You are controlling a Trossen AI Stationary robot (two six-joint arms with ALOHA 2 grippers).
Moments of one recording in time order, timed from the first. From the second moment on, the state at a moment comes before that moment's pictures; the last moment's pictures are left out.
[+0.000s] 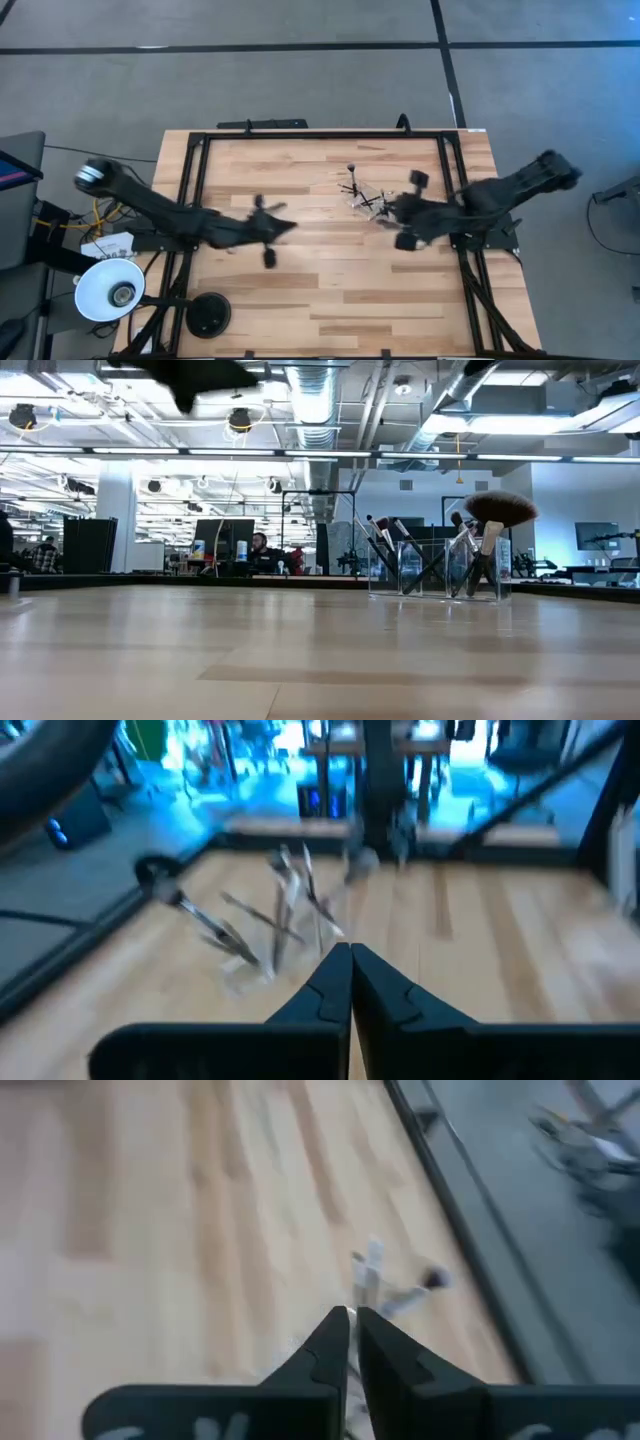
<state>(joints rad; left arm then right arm) -0.42 1.22 0.61 0.36 -0.62 -0.06 0.42 1.20 1.24 -1.00 0.66 0.24</state>
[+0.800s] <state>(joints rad) -0.54 0.04 0.08 0.10 -0.65 -0.18 0.83 0.45 0.34 -0.31 0.92 0.52</state>
